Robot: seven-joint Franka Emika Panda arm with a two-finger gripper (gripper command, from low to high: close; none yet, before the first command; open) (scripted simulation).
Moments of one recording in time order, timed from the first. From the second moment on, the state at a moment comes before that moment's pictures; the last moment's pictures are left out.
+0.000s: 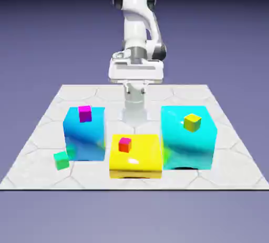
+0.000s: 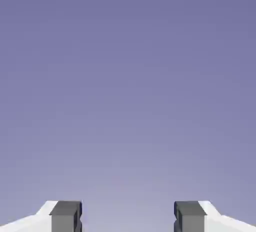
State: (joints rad) arm 0.00 -0.53 -0.02 -2.78 0.02 3.00 0.74
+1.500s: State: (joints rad) arm -0.25 0.56 -0.37 -1.84 0.37 1.85 0.84
